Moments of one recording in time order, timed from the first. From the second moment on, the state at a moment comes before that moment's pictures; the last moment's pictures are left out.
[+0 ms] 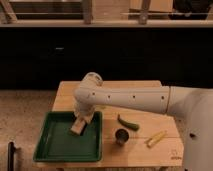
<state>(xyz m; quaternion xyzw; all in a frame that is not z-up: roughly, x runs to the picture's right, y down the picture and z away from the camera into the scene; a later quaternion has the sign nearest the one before) -0.121 0.136 0.735 -0.19 -0.26 -0.46 0.83</state>
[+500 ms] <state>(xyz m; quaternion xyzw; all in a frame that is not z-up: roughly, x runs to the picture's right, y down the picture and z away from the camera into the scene) -0.124 0.150 0.744 -0.19 -0.26 -0.46 0.83</state>
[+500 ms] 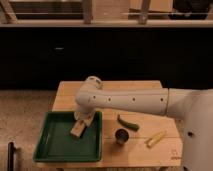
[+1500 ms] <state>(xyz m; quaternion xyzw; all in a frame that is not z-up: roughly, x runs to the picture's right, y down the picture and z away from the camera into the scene) -0.141 0.173 0.754 -0.20 -0.28 -0.45 0.82</state>
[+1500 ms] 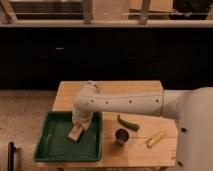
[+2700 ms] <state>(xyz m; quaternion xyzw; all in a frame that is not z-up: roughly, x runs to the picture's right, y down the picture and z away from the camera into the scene) -0.152 0.195 0.768 -0.22 -0.28 -0.45 0.82</state>
